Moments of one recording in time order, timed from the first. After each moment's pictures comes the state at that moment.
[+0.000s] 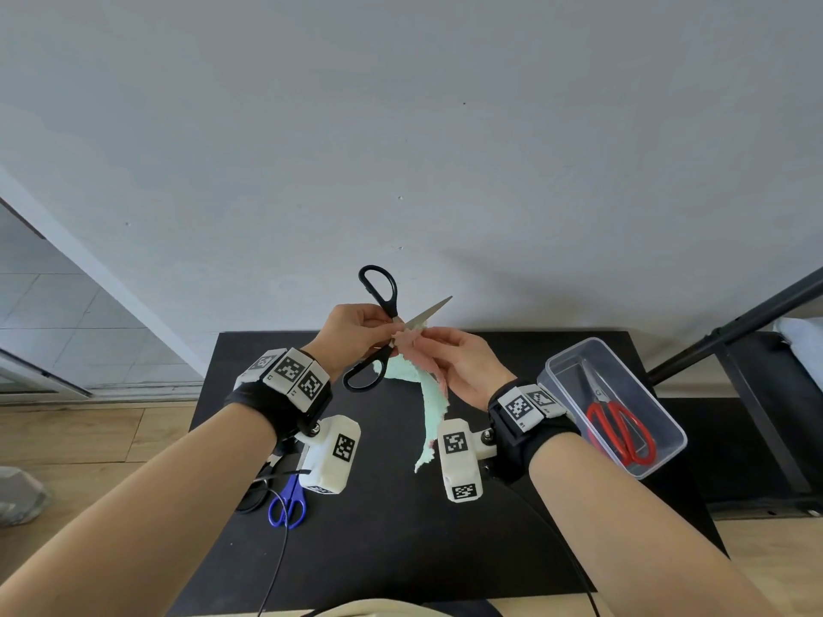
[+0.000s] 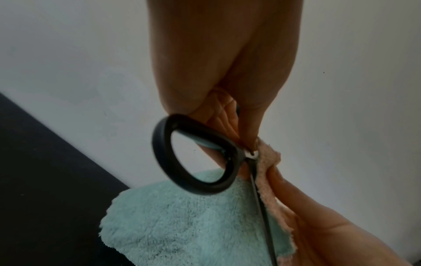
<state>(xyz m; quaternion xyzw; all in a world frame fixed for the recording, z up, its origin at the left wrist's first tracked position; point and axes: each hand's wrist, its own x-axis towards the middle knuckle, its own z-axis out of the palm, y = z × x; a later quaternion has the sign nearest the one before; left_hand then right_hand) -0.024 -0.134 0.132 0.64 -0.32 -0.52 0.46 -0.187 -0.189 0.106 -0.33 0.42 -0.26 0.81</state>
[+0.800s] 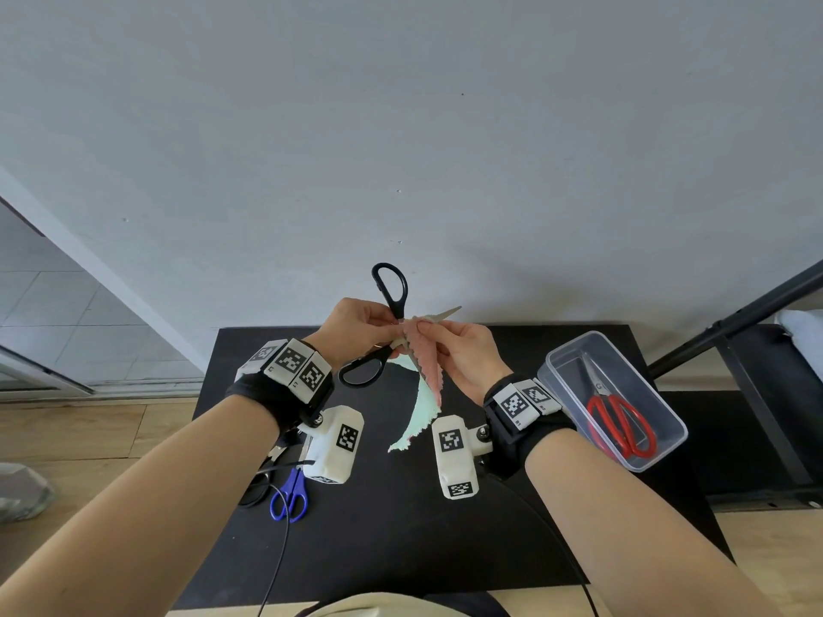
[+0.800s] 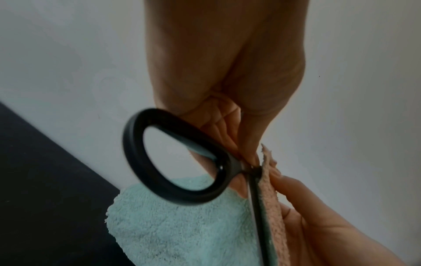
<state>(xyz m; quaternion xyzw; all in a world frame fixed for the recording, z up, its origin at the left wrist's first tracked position) -0.026 -0.135 0.139 0.67 -0.37 -0.51 0.39 -0.181 -0.184 0.111 -0.34 0.43 -0.32 0.77</state>
